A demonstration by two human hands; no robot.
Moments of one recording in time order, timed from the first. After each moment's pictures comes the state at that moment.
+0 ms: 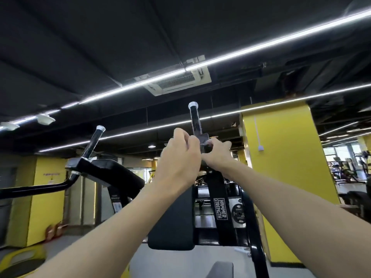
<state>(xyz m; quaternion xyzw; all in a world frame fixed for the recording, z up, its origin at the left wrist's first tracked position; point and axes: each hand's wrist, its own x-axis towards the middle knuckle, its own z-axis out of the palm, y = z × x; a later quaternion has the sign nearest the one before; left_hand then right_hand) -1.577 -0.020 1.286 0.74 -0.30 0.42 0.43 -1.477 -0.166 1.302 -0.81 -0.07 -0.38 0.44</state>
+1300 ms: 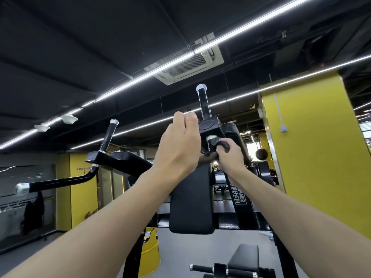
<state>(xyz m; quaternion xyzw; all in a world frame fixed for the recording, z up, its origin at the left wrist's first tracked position) -1.590 -0.022 1.286 0.75 -0.28 0.41 0.43 -1.442 -0.163 1.250 -0.65 -0.11 -0.40 0.63</state>
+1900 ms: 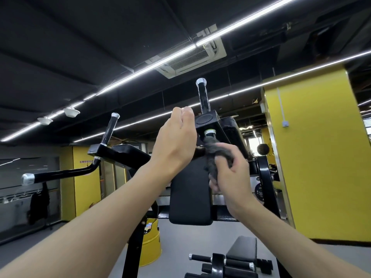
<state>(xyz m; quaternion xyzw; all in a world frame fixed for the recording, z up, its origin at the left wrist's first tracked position) -1.597 -0.024 1.282 0.76 -0.25 0.44 0.41 -1.550 -0.136 1.199 -0.51 -0.24 -0.34 0.75</state>
